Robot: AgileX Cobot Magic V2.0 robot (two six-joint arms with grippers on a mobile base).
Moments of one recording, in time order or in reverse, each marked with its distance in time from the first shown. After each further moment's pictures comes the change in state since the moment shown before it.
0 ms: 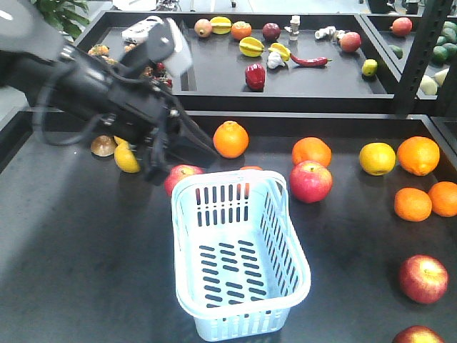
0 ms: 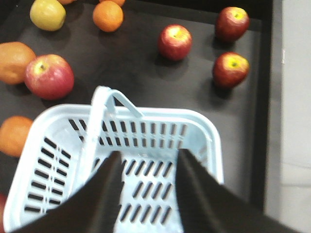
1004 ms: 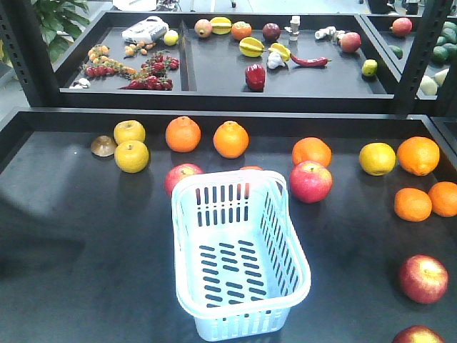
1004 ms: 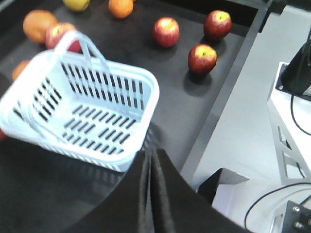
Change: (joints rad) left arm 0.000 -0.748 0.501 0.144 -0.008 -0.375; right arm 0.000 0.000 0.000 0.000 0.000 0.000
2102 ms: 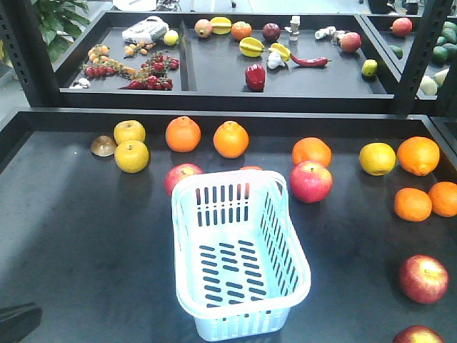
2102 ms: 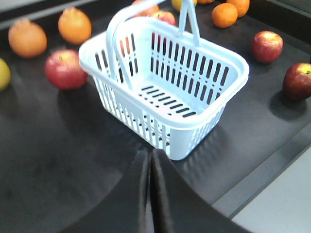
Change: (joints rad) left arm 0.000 -0.452 0.664 0.169 -0.520 -0.293; right arm 0.000 0.000 0.000 0.000 0.000 0.000
